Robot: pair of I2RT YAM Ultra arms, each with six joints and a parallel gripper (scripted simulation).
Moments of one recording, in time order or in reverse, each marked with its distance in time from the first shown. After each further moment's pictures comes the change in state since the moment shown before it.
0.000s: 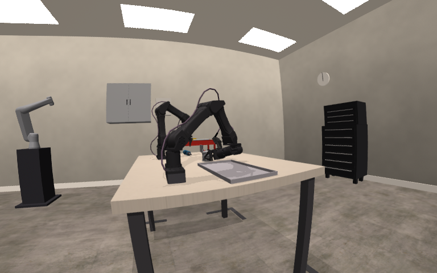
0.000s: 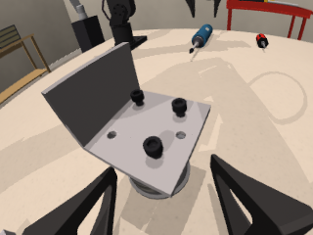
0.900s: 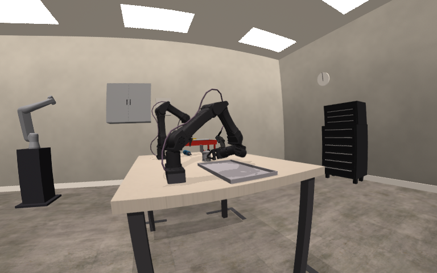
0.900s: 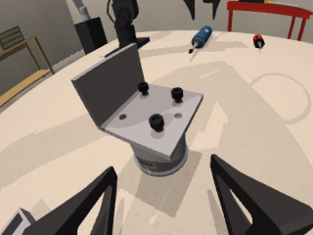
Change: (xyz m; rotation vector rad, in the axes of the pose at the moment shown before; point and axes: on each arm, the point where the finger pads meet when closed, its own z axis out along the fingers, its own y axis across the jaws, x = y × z) left arm 0.000 0.000 0.000 0.000 0.000 0.000; right arm -0.001 0.002 -0.027 -0.011 -0.009 0.005
